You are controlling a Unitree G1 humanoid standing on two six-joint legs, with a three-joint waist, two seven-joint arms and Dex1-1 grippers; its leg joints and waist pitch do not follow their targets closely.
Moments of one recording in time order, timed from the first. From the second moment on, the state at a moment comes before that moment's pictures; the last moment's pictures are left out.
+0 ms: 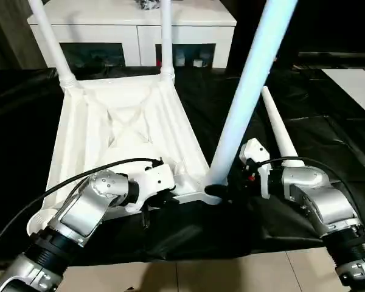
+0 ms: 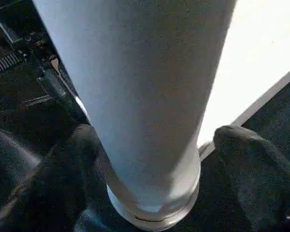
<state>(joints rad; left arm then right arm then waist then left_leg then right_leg) -0.41 0.50 -0.43 0.10 0.05 0.38 -1.04 -0.43 -0.44 0.21 0.29 0.22 0.31 1.05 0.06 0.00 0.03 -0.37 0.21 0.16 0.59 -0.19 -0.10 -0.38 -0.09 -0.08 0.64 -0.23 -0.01</state>
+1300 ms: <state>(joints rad) -0.54 0.13 -0.33 0.32 0.14 0.64 -0.53 -0.65 -0.02 0.06 0.70 0.08 0.29 0.18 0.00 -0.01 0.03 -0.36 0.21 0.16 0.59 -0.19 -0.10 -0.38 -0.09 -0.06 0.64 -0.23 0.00</state>
